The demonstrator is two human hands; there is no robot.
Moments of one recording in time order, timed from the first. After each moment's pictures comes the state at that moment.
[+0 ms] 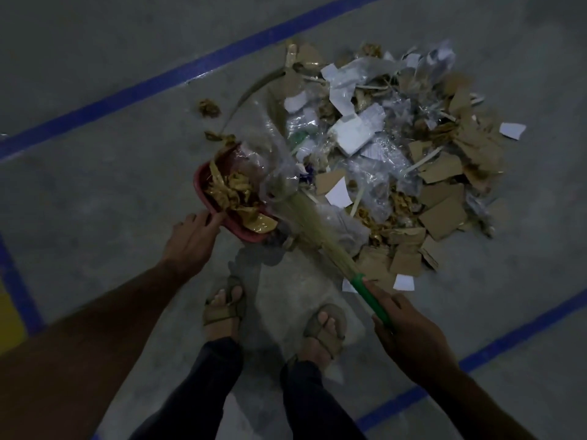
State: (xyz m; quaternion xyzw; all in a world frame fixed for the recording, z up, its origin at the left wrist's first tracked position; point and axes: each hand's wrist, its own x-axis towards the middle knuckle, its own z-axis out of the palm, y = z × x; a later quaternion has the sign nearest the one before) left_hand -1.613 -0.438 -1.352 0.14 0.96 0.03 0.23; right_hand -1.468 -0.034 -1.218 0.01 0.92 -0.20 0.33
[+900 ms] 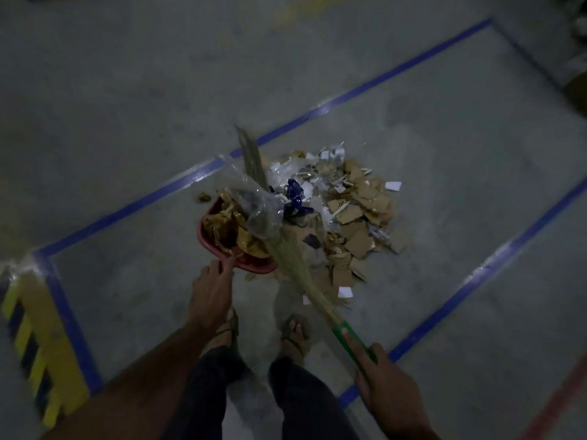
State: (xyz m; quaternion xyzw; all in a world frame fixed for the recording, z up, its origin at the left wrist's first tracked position) left_hand -1.524 -0.327 -1.015 0.08 0.98 0.10 0.16; right_hand -1.333 -0.020 -0.889 0.05 0.96 -0.15 0.25
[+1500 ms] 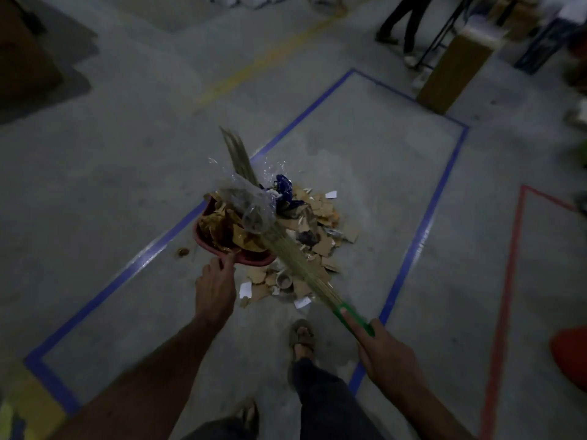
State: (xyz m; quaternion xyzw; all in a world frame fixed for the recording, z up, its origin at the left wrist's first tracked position) left_hand -1.495 -0.358 -0.850 0.22 0.96 0.15 0.05; right_hand -1.221 -0.131 -0.756 0.18 0.96 -0.10 0.17
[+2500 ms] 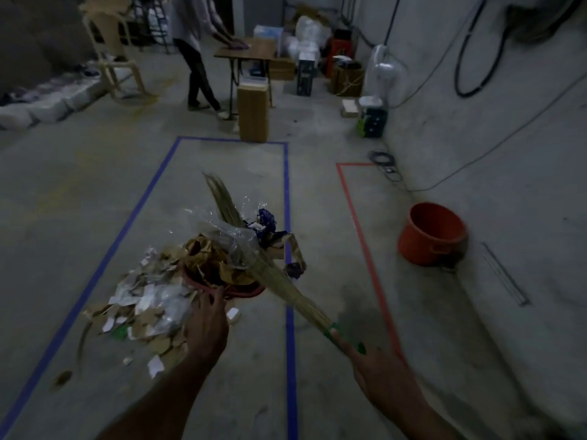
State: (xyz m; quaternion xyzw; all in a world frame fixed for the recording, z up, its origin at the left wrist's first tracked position) left_hand -1.205 -0.229 -0.725 0.47 0.87 0.12 0.07; right_hand -0.853 -0.176 -0.652 0.45 0.89 -0.05 0.10
